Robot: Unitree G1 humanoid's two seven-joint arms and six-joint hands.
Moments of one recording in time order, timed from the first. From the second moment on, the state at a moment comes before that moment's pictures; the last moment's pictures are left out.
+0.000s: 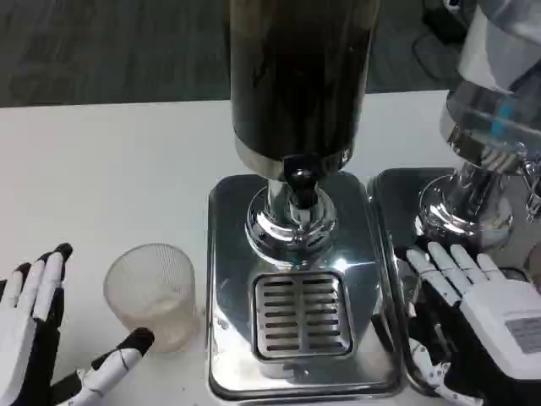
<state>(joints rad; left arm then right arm) 0.59 0.38 0.08 -0.29 0.79 -0.08 0.21 0.41 -0.48 0.17 -0.26 -0.91 -0.14 -0.16</state>
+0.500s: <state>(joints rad) 0.58 0.38 0.08 -0.24 0.75 -0.15 0.25 0.41 -0.47 0.18 -0.26 -0.91 -0.14 -0.16</state>
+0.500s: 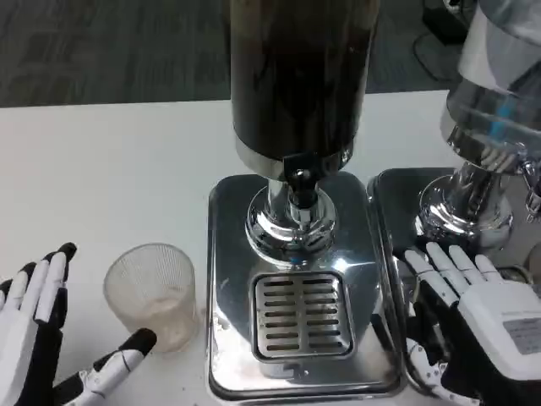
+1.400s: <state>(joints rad) 0.38 0.40 0.12 0.24 0.45 -0.60 0.36 0.41 -0.36 0.22 -0.28 -0.96 -0.04 -0.17</state>
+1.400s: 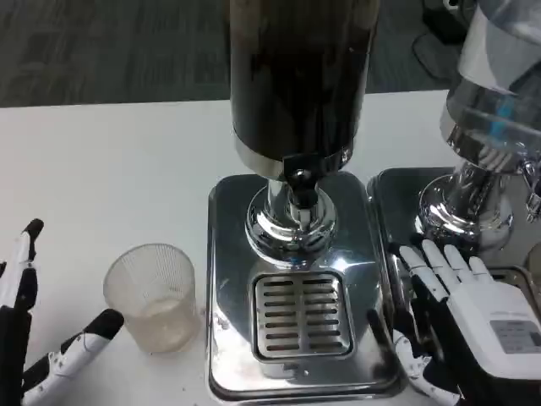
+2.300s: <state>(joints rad) 0.22 0.52 0.14 0.42 0.42 -0.79 0.30 0.41 -0.30 0.29 -0.25 -0.99 0.01 -0.22</state>
